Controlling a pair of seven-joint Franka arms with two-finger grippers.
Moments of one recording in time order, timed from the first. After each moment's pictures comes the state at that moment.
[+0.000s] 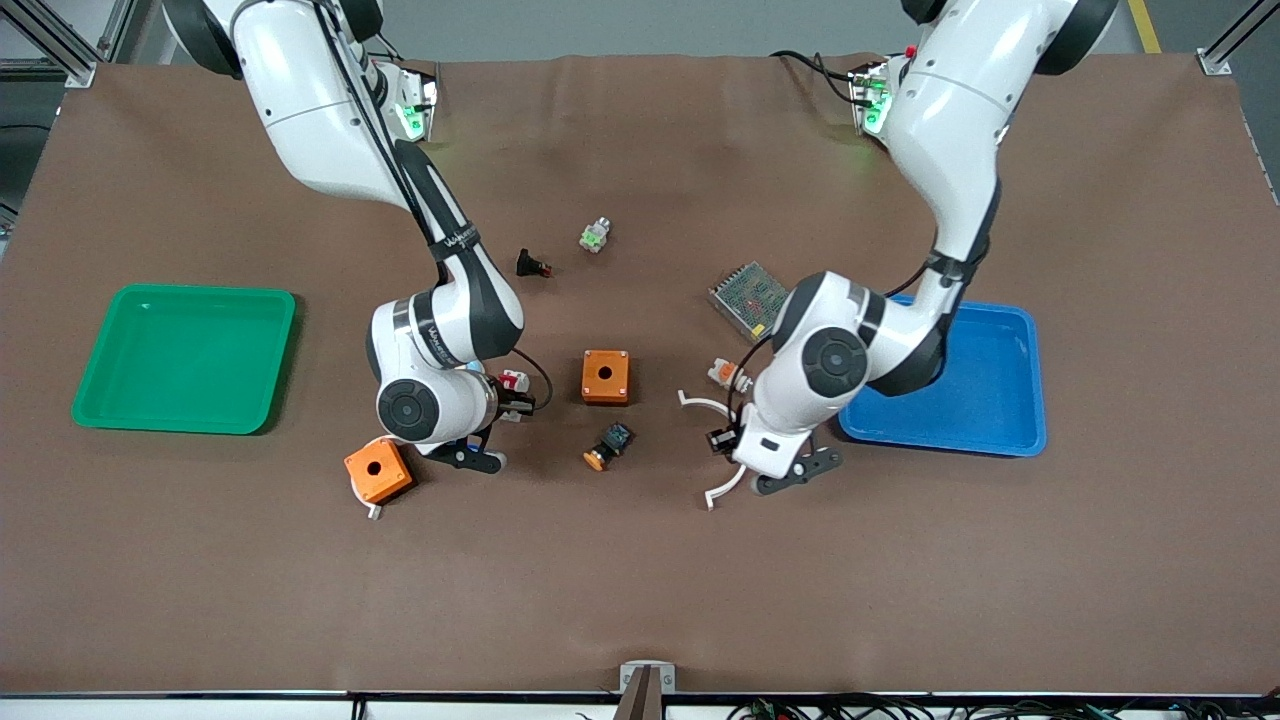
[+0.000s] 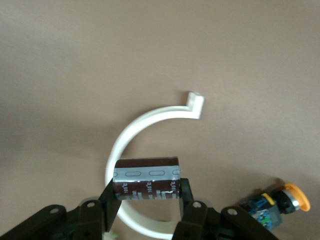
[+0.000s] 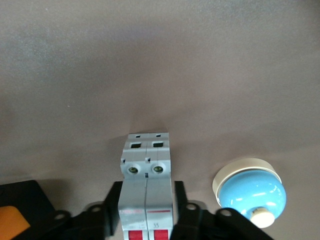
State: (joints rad) left arm -0.47 0.78 -0.09 -1.41 -0.11 2.32 -0.83; right arm 0.53 0.75 -0.14 -1.51 0.33 1.96 0.47
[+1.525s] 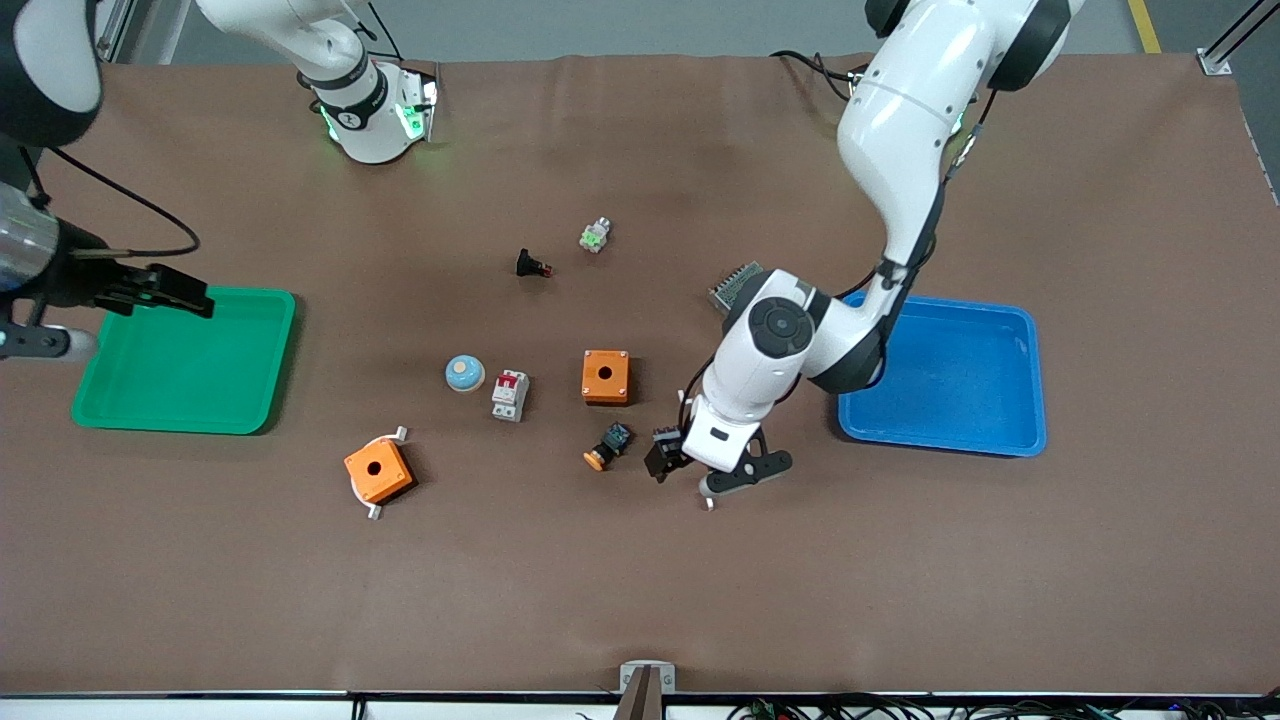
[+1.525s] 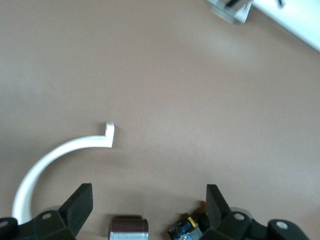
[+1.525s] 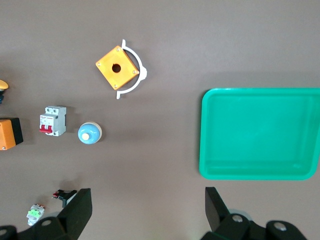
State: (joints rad) left arm -0.56 0.80 -0.02 -1.34 -0.08 2.50 -0.89; right arm 0.31 0.11 -0.35 -1.54 0.07 1.55 -0.01
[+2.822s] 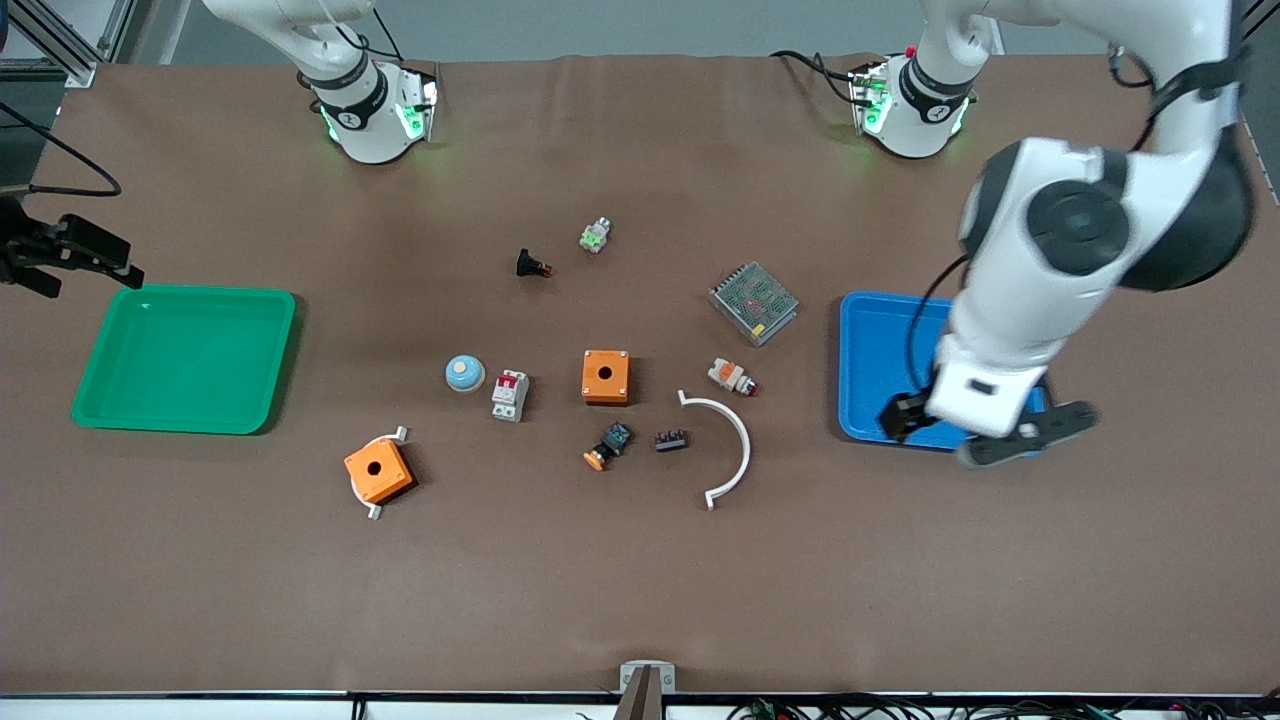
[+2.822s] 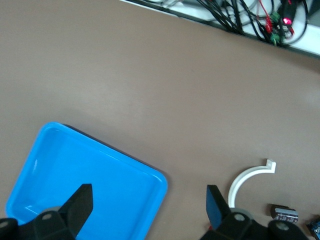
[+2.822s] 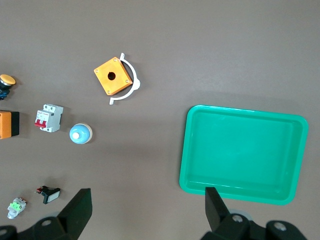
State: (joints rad) left arm -0.30 0.31 0.03 -1.50 0.12 1.95 -0.62; right arm 0.03 -0.02 -0.15 -1.65 0.07 1.63 -0.18
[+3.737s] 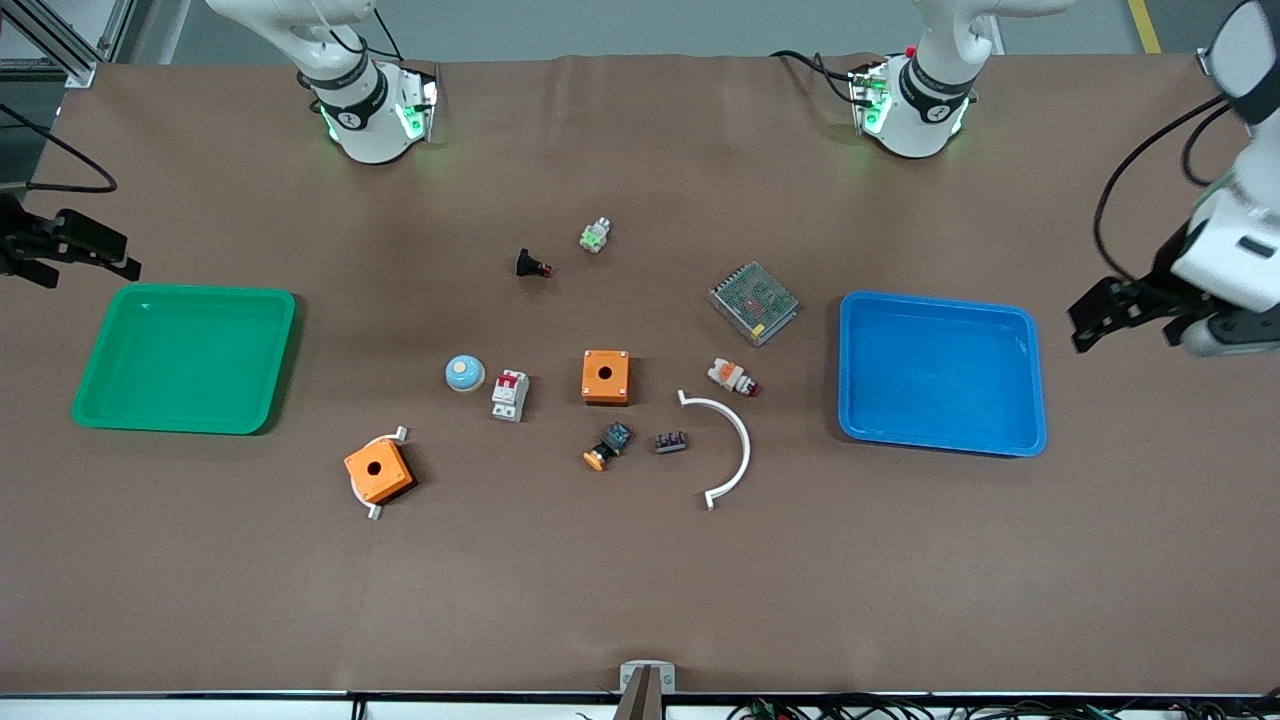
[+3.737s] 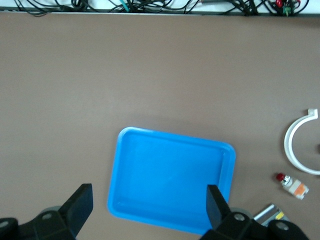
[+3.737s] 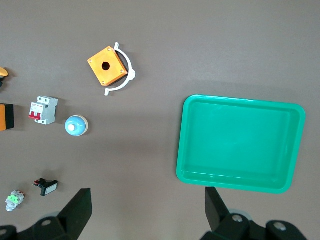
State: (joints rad) left arm -0.07 0.01 0.01 -1.65 0.07 1.82 -0.10; right arm -0.06 -0.03 -0.07 -1.65 0.06 1.59 -0.18
